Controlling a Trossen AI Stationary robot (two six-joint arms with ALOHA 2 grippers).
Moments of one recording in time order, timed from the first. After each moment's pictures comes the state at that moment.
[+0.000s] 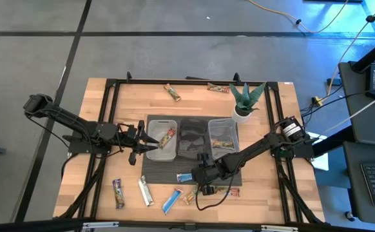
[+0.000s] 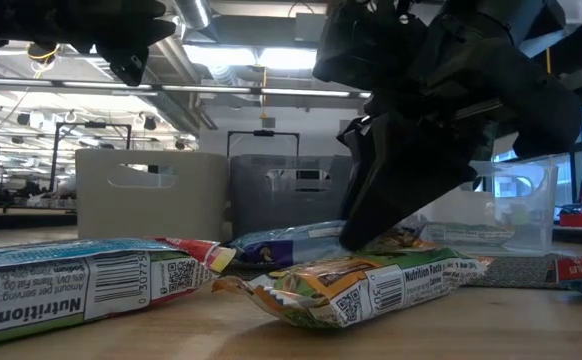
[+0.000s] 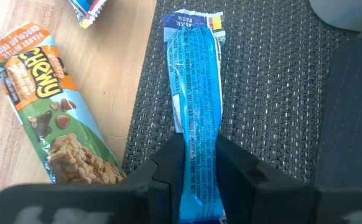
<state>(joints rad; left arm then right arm) -0.31 0.80 0.26 0.49 -0.23 -0.20 0.44 1.97 1.18 -0.21 0.20 0.21</state>
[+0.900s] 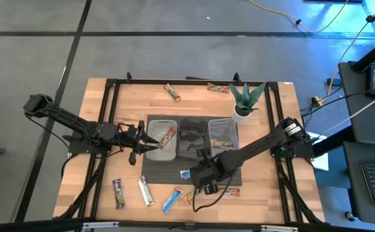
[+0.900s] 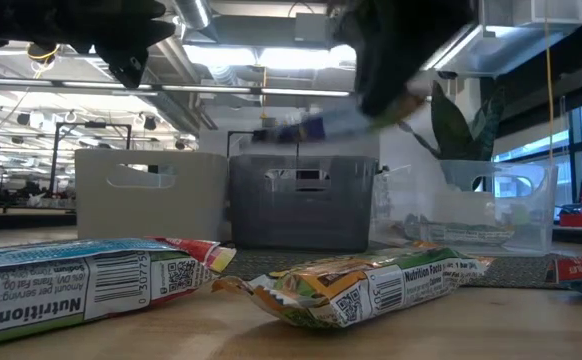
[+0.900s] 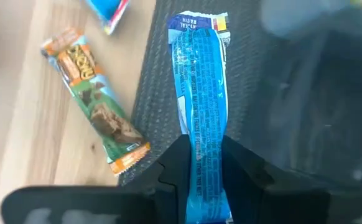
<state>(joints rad) -0.31 0.80 0.26 0.48 -0.23 -0.24 0.44 1.97 1.64 -0.92 0.22 0.17</state>
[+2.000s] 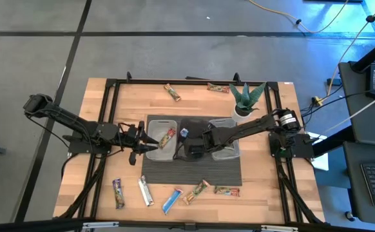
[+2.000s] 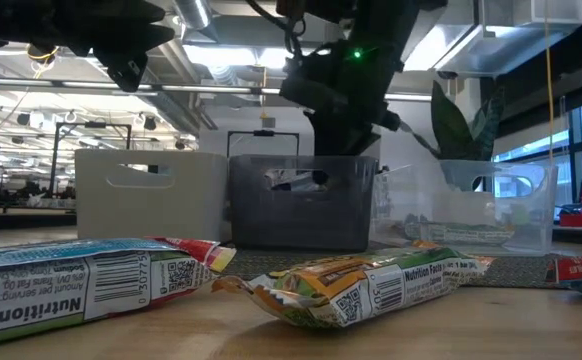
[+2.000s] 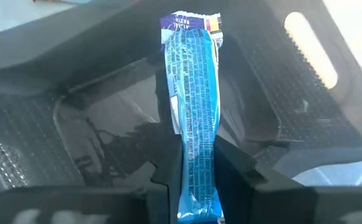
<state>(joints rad) -0.31 0.80 0.26 0.47 -0.23 -0.27 0.18 1.97 1.46 -0.75 0.42 0.70</state>
